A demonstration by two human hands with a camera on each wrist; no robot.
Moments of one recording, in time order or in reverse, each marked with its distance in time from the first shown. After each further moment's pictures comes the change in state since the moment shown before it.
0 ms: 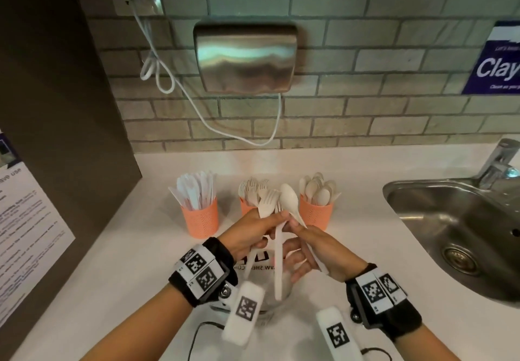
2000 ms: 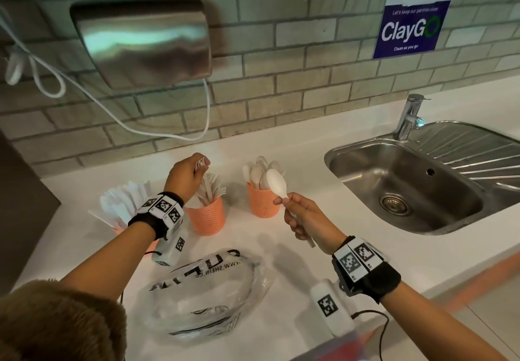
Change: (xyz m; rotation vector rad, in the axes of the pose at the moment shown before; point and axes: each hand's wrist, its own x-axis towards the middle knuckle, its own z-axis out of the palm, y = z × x) left_hand 0.131 0.000 -0.069 0.984 0.383 0.418; right_hand -0.019 0.025 -0.060 0.027 0.581 -0.177
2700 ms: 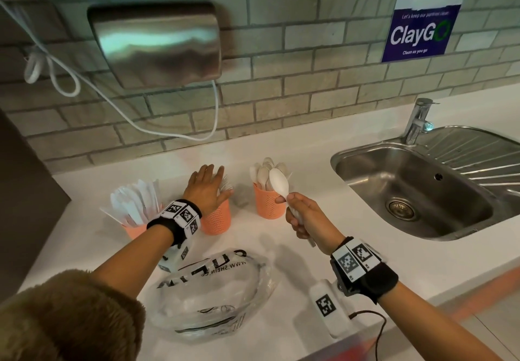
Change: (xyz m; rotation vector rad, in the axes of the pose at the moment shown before) left_hand -0.015 -0.012 0.030 0.581 -0.392 0.059; right_hand 0.010 0.002 0.009 0.011 0.032 -0.018
